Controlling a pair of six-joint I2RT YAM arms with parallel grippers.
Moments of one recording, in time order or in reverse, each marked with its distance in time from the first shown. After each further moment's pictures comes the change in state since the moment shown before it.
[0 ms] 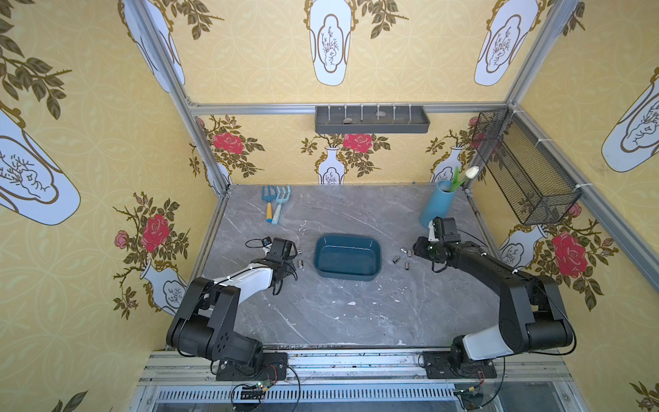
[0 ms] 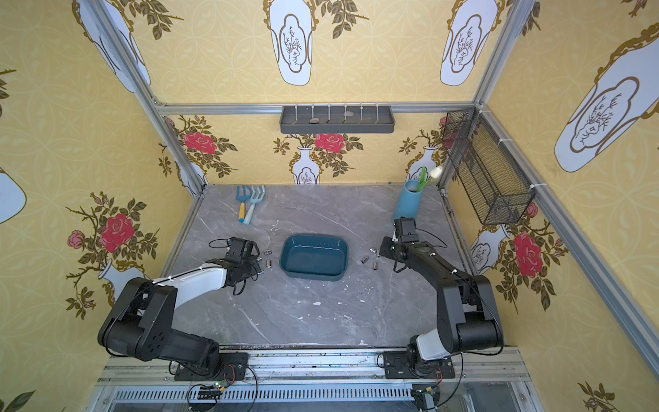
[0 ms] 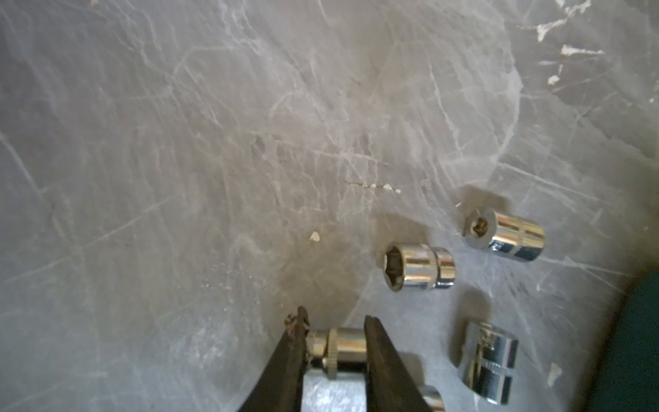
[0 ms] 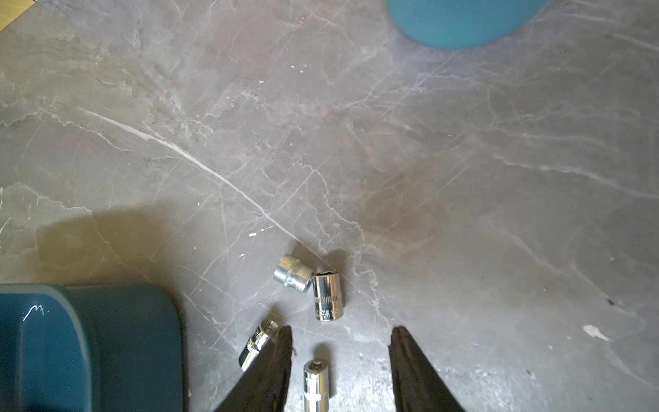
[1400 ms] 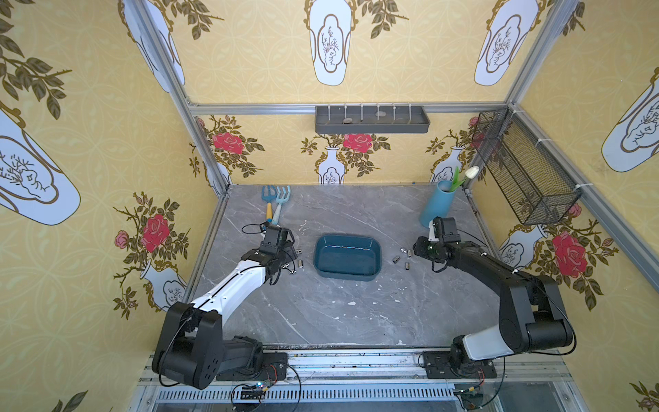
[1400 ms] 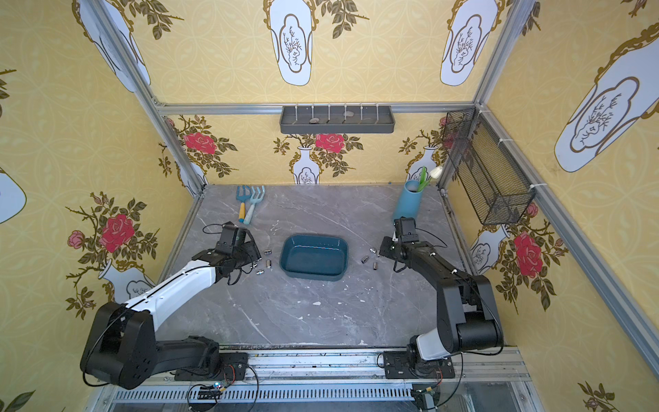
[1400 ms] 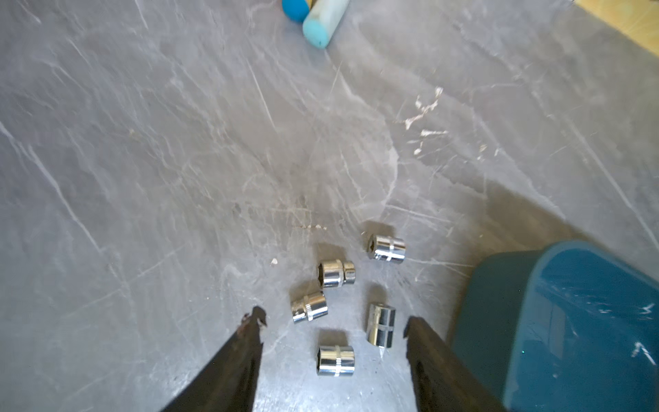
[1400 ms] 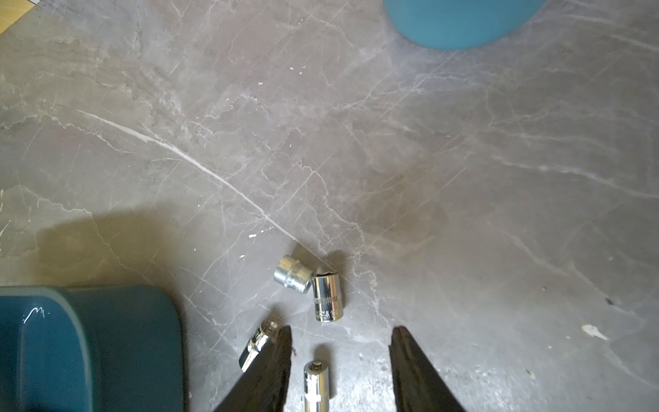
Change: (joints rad) left arm -0.001 -0.192 0.147 -0.161 0.015 0.075; right arm 0.000 -0.003 0.002 0.000 0.003 0.004
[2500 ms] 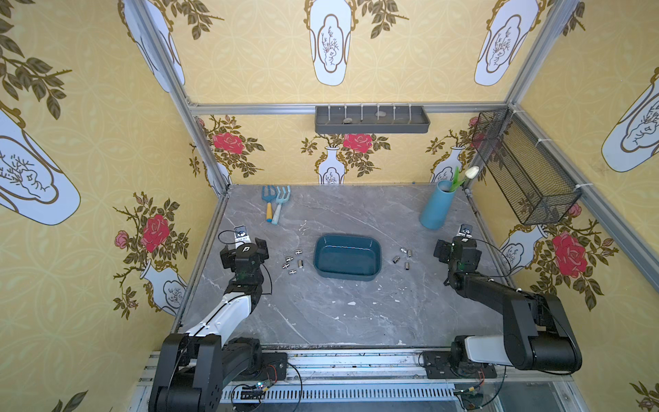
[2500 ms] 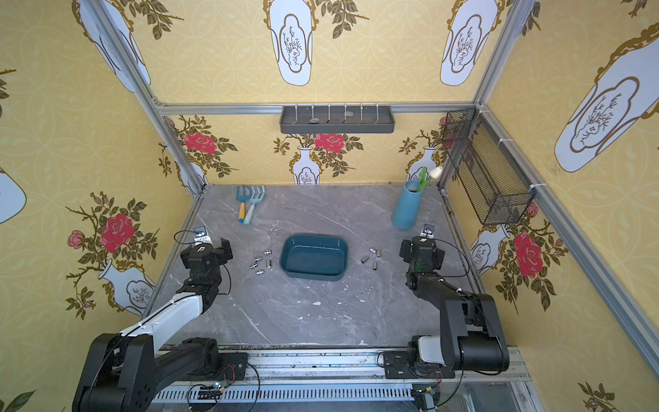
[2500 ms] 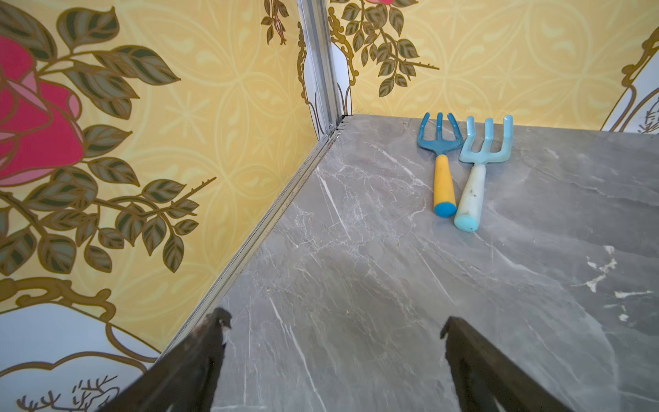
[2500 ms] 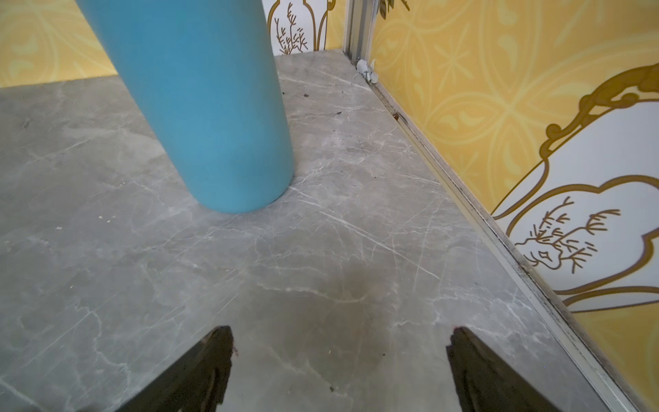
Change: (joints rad) left arm 0.245 -0.156 -0.430 0.801 -0.265 0.610; right arm -0.141 -0.112 -0.388 0.704 0.428 -0.301
